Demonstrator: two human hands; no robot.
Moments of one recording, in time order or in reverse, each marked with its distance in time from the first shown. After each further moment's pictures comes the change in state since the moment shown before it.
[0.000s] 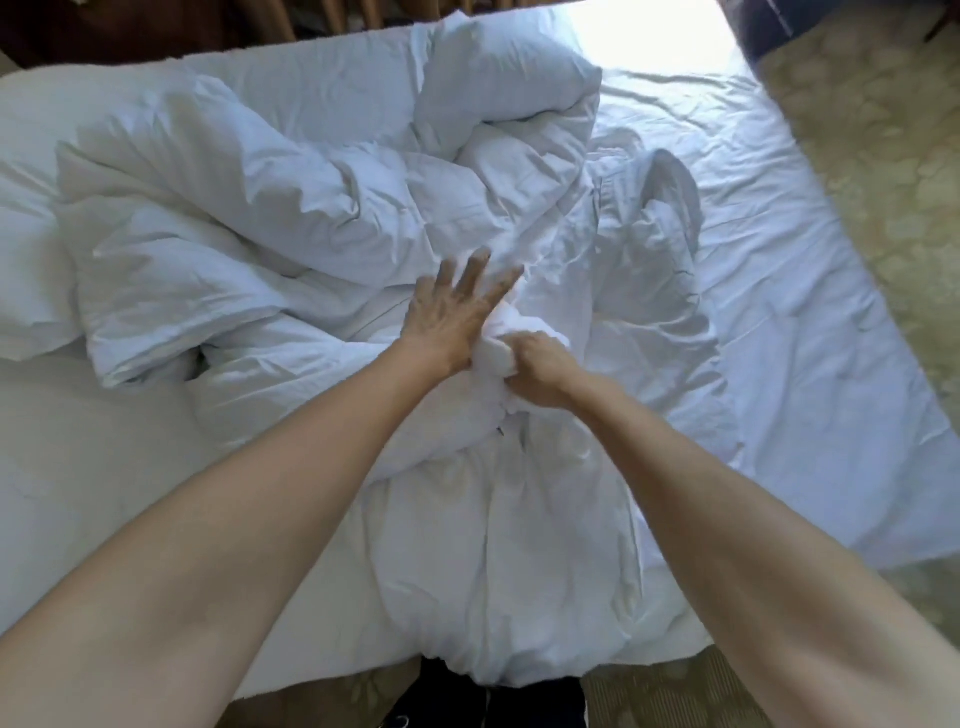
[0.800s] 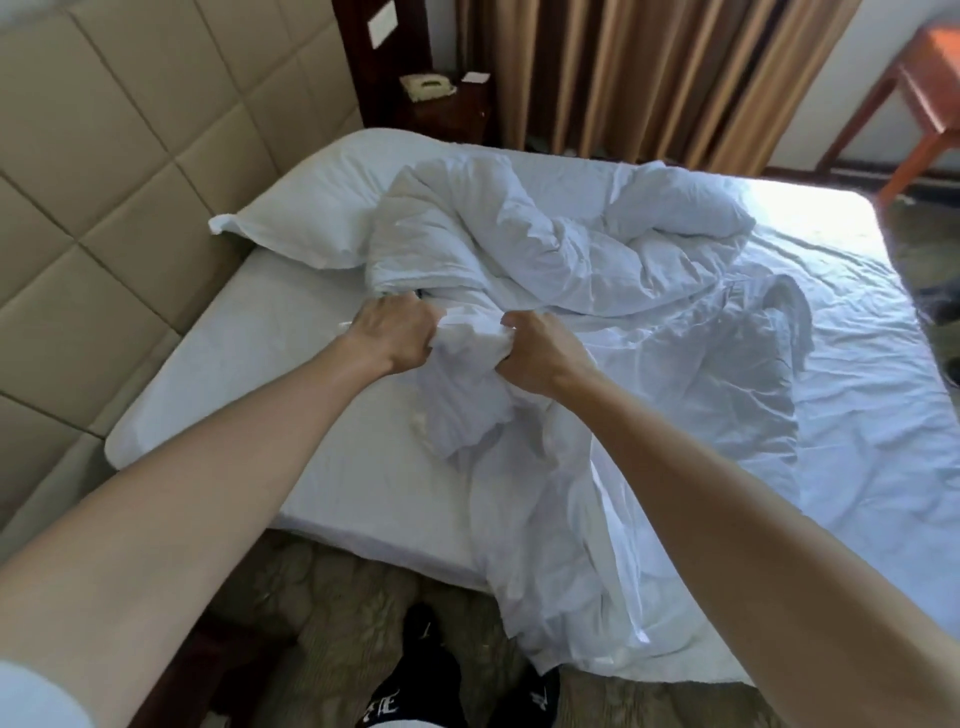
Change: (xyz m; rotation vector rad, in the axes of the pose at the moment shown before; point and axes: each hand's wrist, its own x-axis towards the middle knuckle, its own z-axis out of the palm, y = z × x) left_hand -0.373 -0.059 -0.064 0.017 0.172 -0.454; right_hand -0.212 -0.242 -0.013 -0.046 0.081 -0.362
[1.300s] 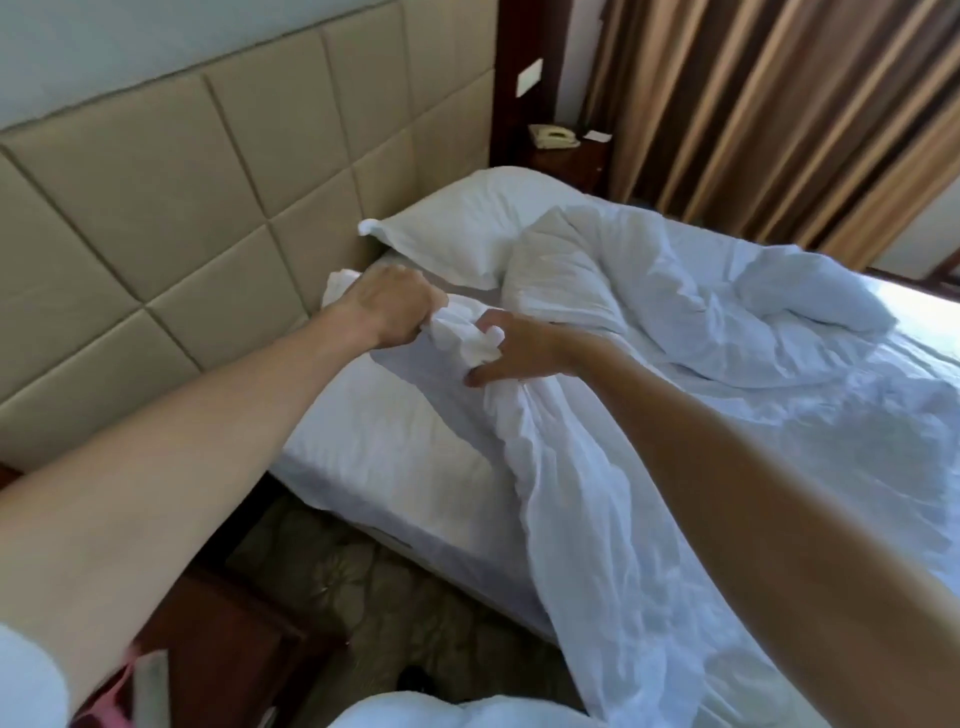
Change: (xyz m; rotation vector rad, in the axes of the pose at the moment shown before) left_hand -0.139 -0.240 -0.016 0.189 -0.045 -0.084; right_hand 0.056 -0.260 0.089 -0.056 -0.483 -0.254
